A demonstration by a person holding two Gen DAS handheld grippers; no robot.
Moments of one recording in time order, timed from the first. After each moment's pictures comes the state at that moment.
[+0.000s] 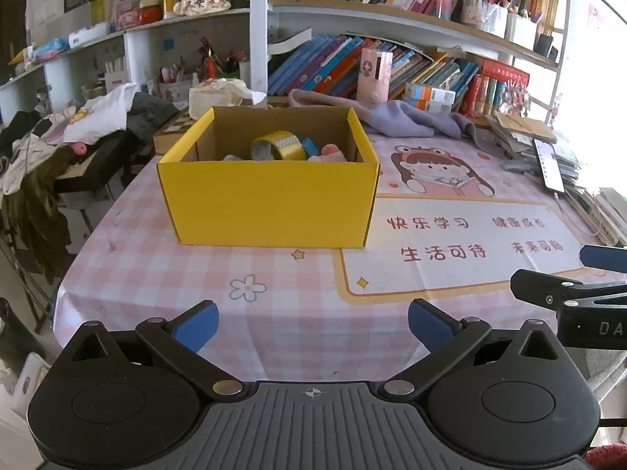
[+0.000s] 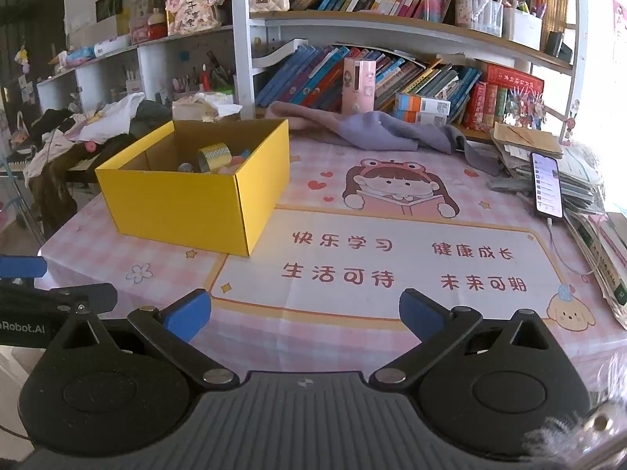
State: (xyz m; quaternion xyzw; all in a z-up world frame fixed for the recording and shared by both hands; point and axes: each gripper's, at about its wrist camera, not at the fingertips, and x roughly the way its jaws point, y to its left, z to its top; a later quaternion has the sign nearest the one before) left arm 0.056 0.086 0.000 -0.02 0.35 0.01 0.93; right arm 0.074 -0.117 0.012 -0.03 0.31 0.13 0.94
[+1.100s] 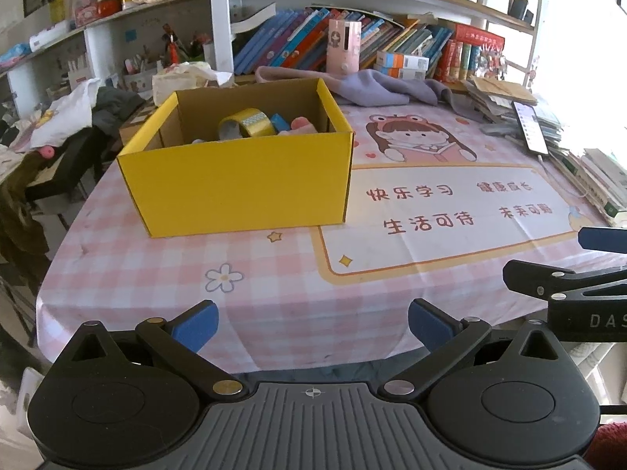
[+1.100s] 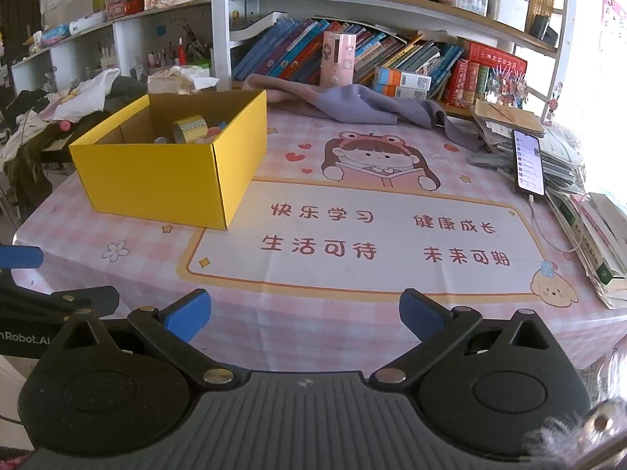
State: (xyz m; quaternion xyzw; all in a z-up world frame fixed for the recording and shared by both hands) left arm 0.071 0.077 -0.013 0.01 0.39 -0.04 0.92; right arm 0.077 -0.115 0.002 -0.05 0.35 0.10 0.93
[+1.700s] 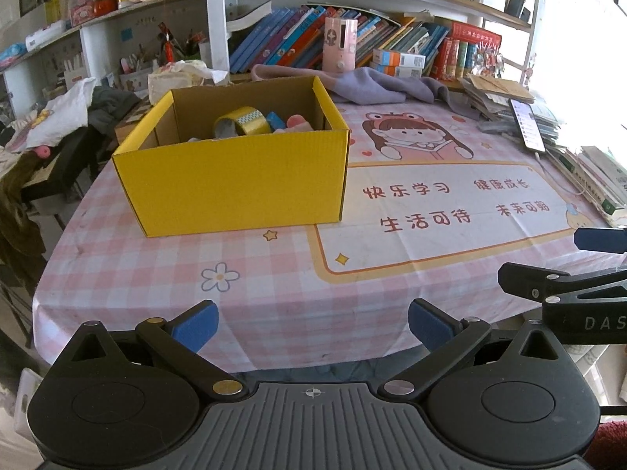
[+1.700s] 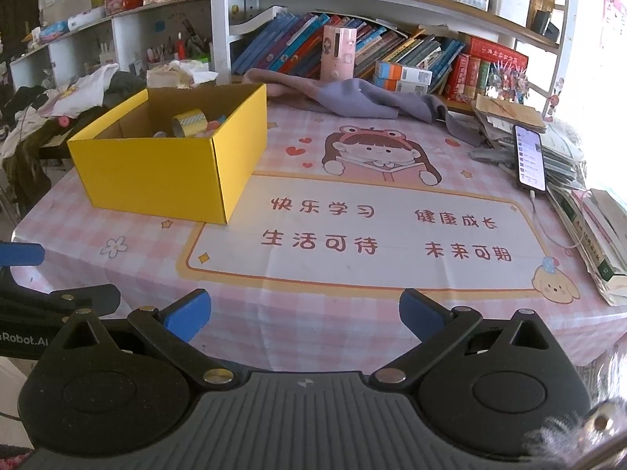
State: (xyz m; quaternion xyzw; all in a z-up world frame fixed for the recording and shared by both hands) left arm 0.072 0.076 -0.014 0.01 0.39 -0.04 0.92; right arm 0.080 -0.113 -0.001 -0.05 0.36 0.10 0.93
